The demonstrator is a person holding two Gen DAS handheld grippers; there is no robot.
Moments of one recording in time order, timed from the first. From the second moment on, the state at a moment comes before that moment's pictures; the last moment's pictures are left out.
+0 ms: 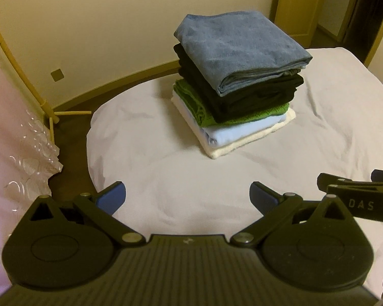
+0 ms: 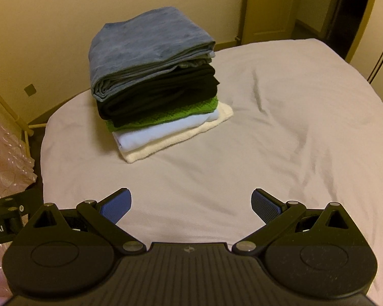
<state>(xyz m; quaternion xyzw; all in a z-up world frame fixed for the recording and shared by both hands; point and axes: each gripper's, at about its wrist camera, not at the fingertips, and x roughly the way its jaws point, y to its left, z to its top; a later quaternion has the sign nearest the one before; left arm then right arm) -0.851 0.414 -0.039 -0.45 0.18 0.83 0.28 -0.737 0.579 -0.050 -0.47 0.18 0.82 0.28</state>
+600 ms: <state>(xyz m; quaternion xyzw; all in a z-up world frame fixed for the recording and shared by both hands) -0.862 0.439 -0.047 -0.44 0.19 0.83 0.29 -0.759 0.606 -0.063 -0.48 0.18 0.81 0.29</state>
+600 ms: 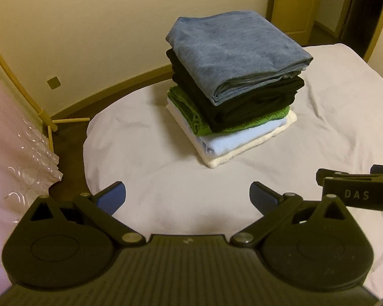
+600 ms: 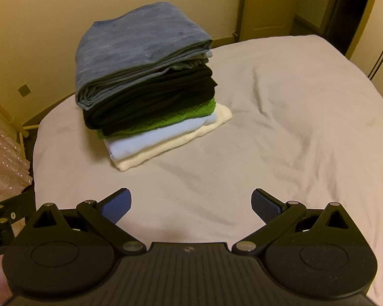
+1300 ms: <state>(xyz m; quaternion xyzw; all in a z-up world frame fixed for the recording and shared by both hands) -0.877 0.461 -0.063 -0.45 0.20 0.83 0.27 -0.777 0.623 -0.072 -0.48 0.19 0.81 0.27</state>
